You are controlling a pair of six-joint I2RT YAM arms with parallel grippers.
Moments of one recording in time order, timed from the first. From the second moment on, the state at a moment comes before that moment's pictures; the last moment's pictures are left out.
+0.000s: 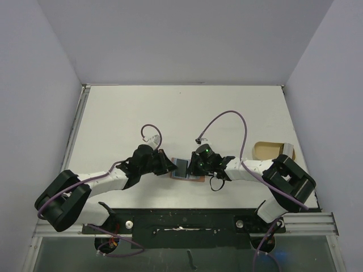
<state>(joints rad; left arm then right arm) -0.69 1.34 0.43 0.37 0.23 -0.94 0.81 1.55 0.65 0.05 -0.02 0.75</state>
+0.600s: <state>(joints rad) -0.63 1.37 0.50 0.25 0.22 -0.88 0.81 1.52 0.70 -0.02 0.00 0.75</state>
